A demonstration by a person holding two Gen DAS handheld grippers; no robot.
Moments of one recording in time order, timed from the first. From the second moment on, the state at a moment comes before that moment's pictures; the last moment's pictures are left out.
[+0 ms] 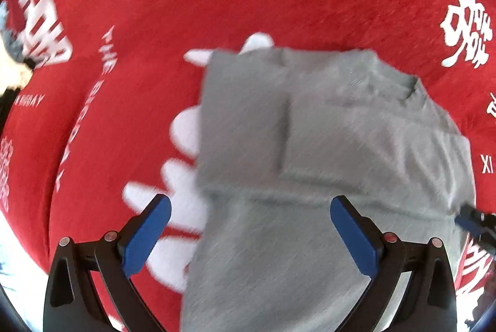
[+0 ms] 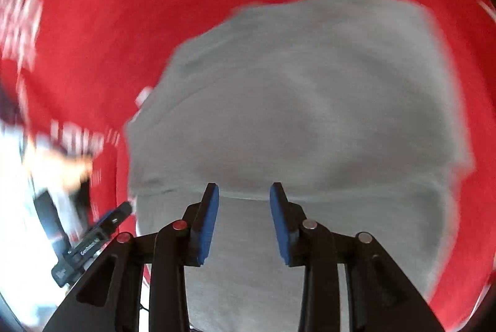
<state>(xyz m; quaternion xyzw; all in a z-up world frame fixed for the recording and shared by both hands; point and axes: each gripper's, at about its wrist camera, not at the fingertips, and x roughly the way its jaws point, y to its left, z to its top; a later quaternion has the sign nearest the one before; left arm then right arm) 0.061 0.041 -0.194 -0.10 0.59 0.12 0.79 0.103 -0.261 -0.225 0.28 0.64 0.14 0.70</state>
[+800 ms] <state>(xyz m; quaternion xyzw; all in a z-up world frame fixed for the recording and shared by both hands) 0.088 -0.003 -0.216 -0.03 0.65 0.12 0.75 0.096 -0.266 -0.211 0.10 0.68 0.10 0.72</state>
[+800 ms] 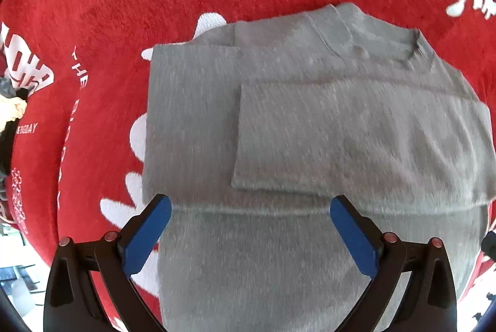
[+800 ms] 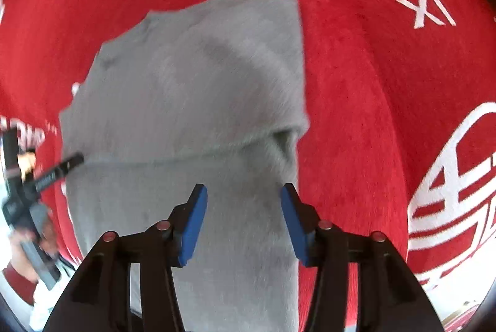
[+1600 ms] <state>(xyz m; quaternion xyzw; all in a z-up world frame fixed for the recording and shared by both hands) 0.034 -0.076 -0.196 -0.01 0.69 0.06 0.72 0.060 -0.237 -0.214 0.05 0.70 0.13 0.70</state>
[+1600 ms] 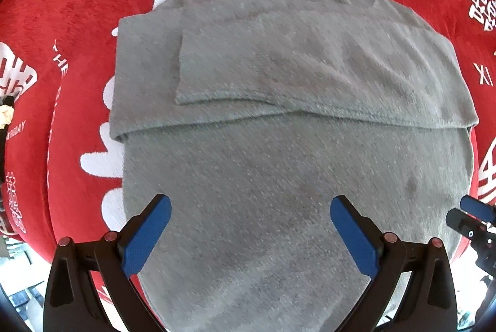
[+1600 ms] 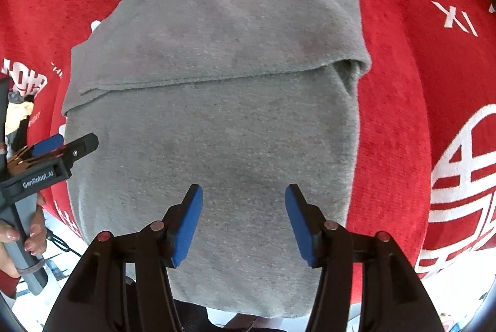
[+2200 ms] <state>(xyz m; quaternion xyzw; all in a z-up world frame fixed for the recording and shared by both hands) 0.018 -0.173 -0.187 0.01 0.71 0.02 0.70 0.057 -0.294 -0.216 0.05 0.70 0.10 0.70</state>
